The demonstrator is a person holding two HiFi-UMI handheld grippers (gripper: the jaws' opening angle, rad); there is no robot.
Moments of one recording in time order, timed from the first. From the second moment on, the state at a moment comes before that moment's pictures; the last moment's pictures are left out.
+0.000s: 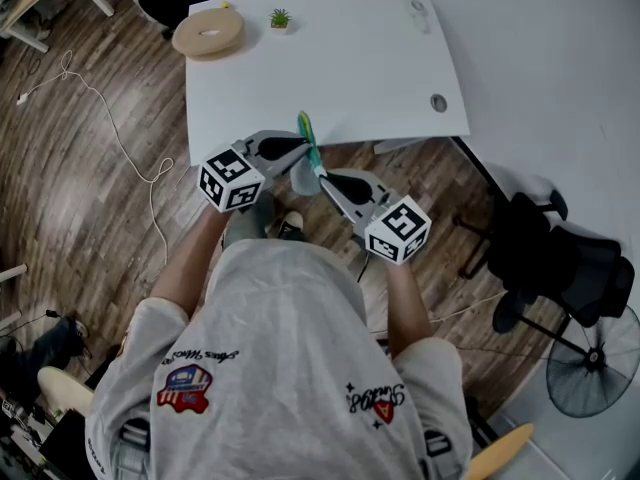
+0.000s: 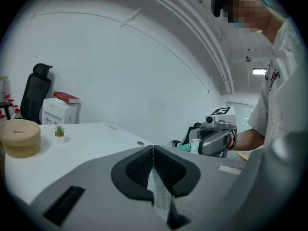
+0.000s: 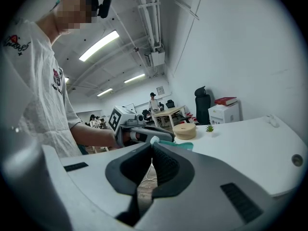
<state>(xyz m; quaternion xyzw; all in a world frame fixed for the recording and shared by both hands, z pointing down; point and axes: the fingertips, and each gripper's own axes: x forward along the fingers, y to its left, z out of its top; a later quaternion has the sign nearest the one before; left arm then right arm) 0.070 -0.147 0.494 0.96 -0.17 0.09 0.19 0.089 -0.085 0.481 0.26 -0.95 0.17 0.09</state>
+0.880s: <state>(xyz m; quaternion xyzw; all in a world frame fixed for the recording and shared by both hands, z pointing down) 0.054 -0.155 0.508 0.95 -0.20 0.11 0.19 0.090 -0.076 0.473 0.25 -0.95 0.20 0.05</state>
